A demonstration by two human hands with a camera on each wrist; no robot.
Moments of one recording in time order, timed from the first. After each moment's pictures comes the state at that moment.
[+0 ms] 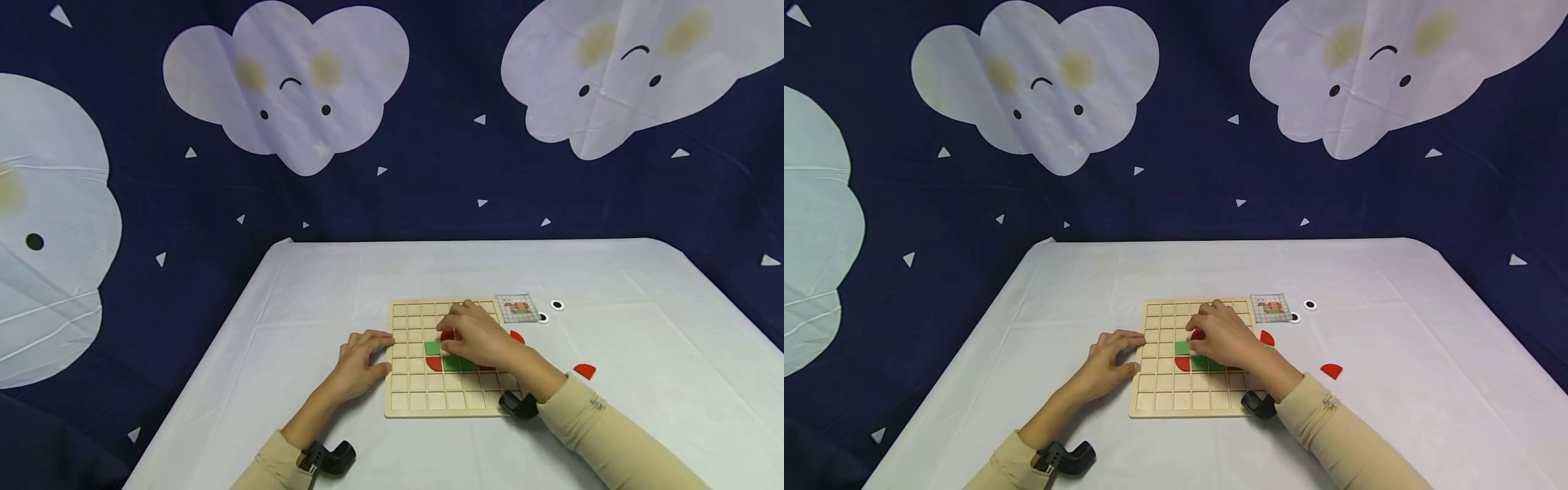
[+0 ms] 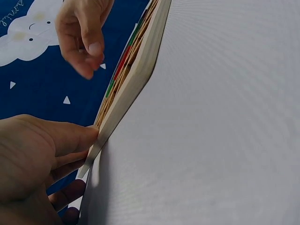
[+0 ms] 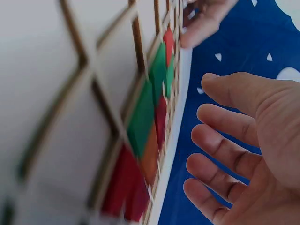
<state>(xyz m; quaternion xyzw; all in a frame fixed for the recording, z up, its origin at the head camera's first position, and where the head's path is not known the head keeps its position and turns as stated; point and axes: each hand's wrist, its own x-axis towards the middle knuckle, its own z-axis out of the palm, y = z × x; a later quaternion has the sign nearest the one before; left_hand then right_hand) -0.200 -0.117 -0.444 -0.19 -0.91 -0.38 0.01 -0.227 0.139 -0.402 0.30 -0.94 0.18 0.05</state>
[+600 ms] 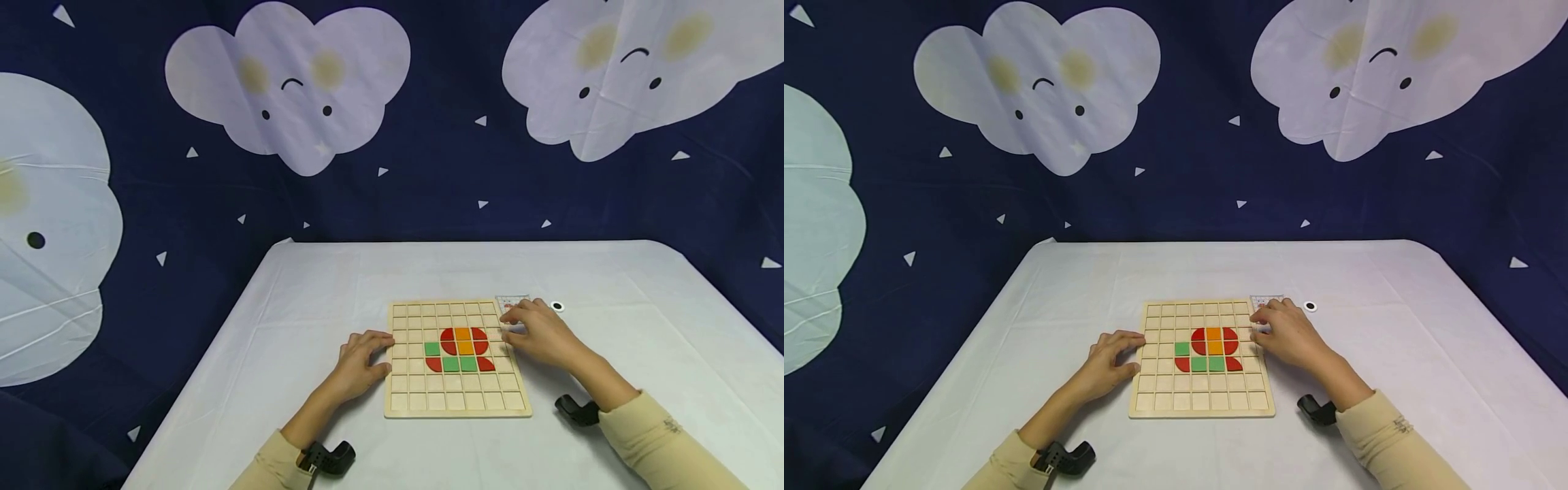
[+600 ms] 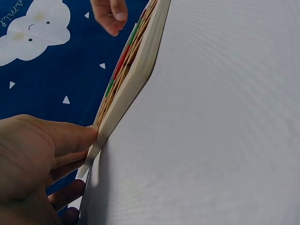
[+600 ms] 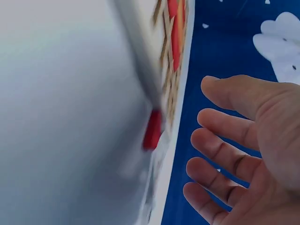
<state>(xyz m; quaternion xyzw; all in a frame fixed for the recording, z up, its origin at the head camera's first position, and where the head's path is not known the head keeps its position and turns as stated) -0.200 -0.118 -0.445 -0.19 -0.90 -0.38 0.01 -0.222 0.230 -0.408 0.19 -0.96 0.18 0.08</state>
